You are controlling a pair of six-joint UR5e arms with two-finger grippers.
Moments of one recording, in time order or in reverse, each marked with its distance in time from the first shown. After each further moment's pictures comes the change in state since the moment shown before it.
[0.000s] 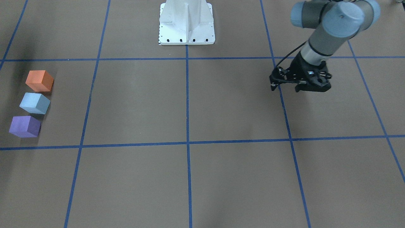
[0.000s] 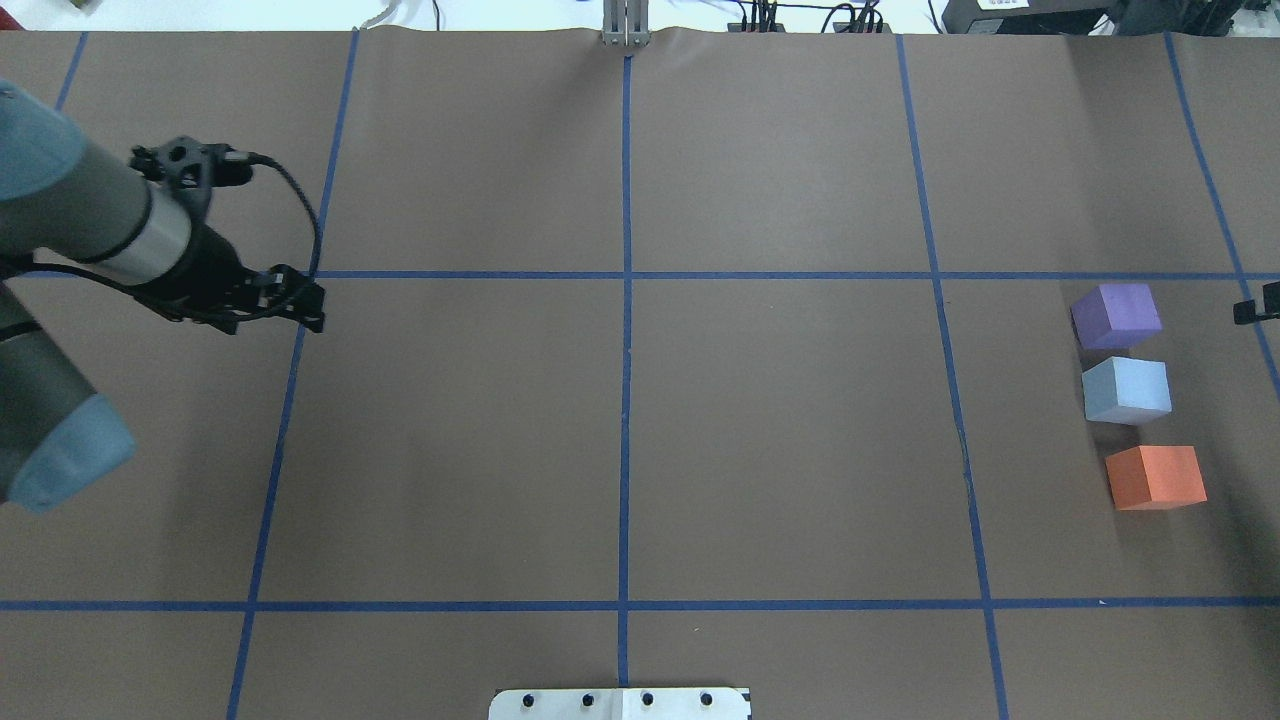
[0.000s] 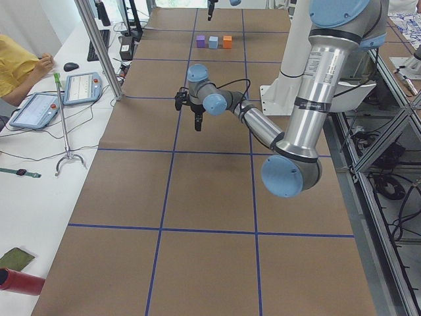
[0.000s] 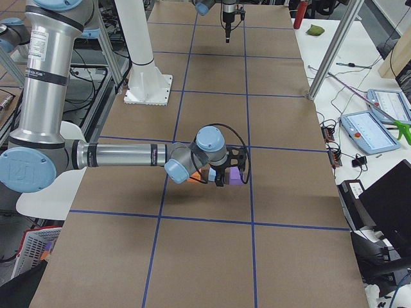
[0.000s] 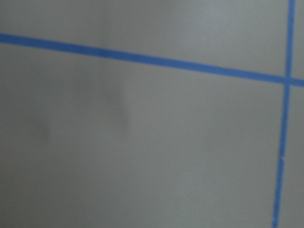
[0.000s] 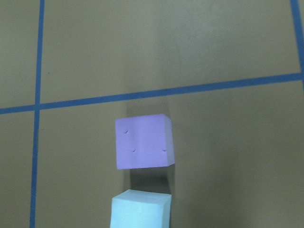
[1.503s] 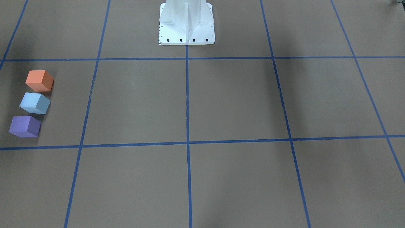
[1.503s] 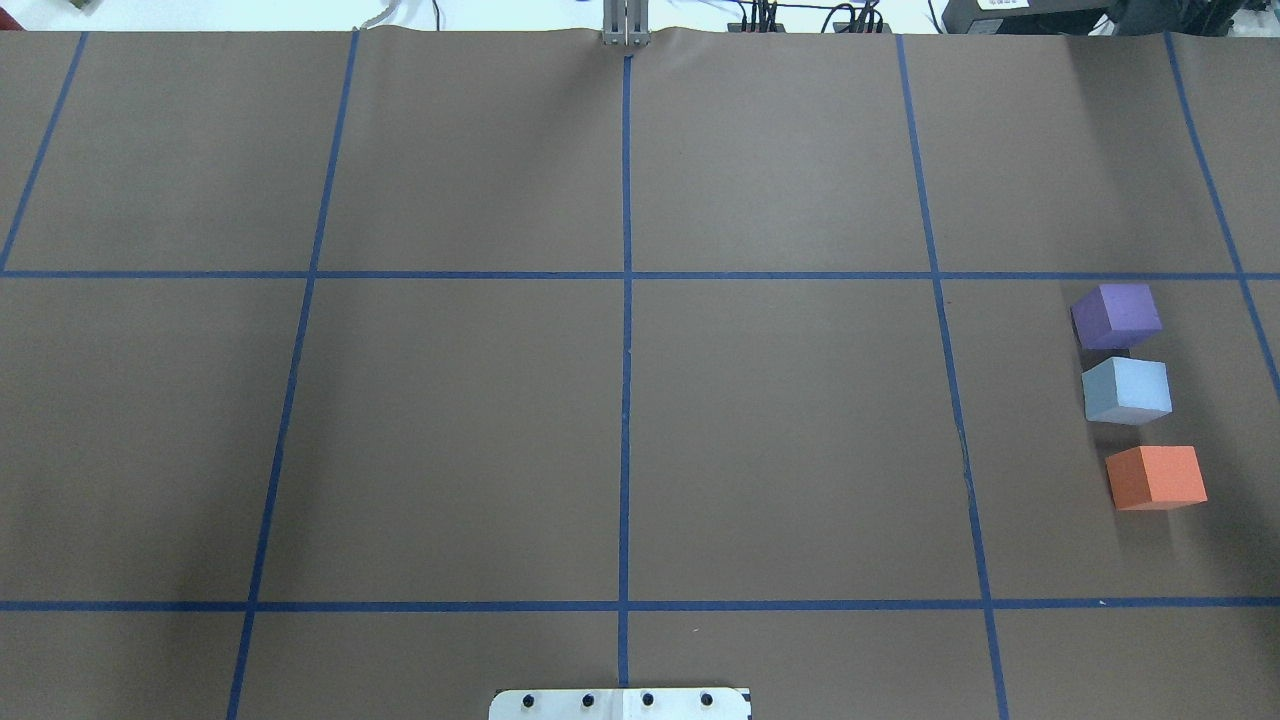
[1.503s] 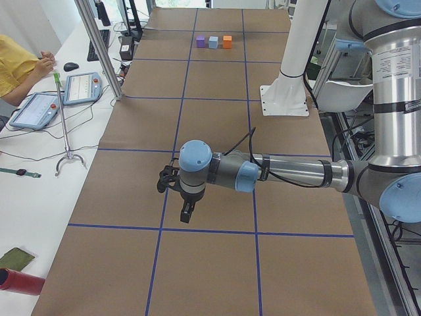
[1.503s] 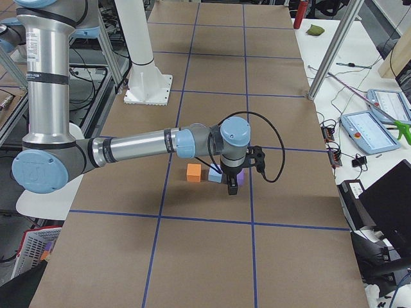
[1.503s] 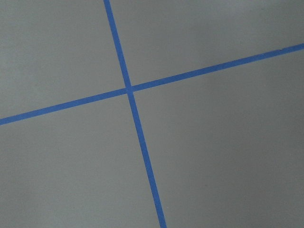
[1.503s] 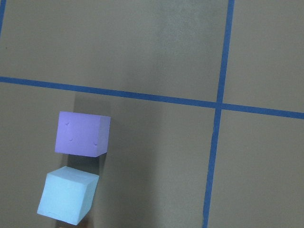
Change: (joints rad) left arm -0.659 0.316 0.174 0.008 -0.127 0.868; right arm 0.175 0.147 0.082 -0.732 0.007 -0.671
